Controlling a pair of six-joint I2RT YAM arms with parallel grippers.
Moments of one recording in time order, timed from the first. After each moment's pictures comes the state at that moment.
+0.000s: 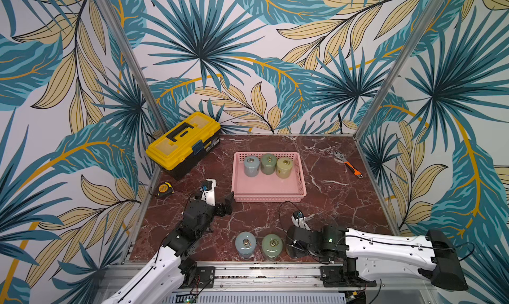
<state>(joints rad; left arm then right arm) -0.49 0.64 0.31 0.04 -0.16 -0.28 1.26 1.10 0.70 -0.89 0.30 1.00</state>
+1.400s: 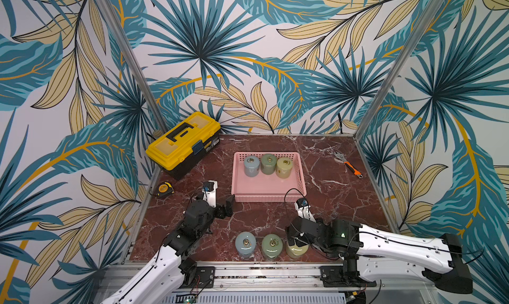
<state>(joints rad) -0.49 0.66 0.31 -0.01 -0.12 -0.29 1.23 1.04 0.87 -0.97 0.48 0.91</state>
